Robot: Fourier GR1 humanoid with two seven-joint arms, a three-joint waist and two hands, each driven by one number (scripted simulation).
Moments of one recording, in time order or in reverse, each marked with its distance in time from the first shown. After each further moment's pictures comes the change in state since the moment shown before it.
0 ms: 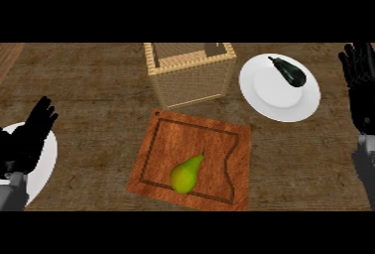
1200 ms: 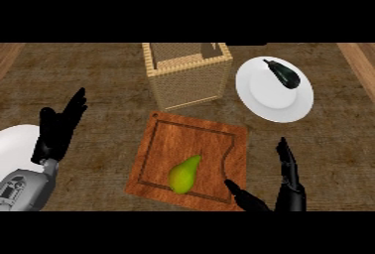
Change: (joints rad) left arm -0.106 -0.041 -0.159 -0.038 -0.167 0.052 0.117; right arm 0.520 0.237 0.565 -0.089 0.076 -0.723 -0.391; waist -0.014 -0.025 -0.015
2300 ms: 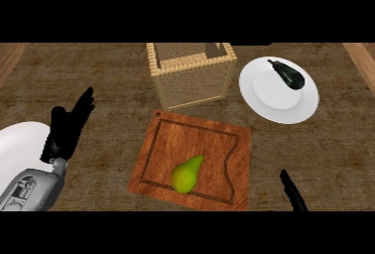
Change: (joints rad) left arm -0.004 -0.058 0.011 -0.029 -0.066 -0.004 0.045; right arm 0.095 -0.407 0.302 -0.674 0.556 0.208 1.086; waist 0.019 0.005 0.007
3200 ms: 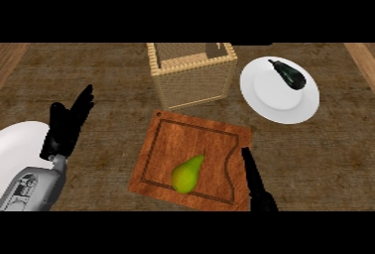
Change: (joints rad) left arm -0.005 -0.070 0.098 -0.006 -0.088 -0.075 0.031; right arm -0.149 0.370 -0.022 0.317 0.154 0.067 0.057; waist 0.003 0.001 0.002
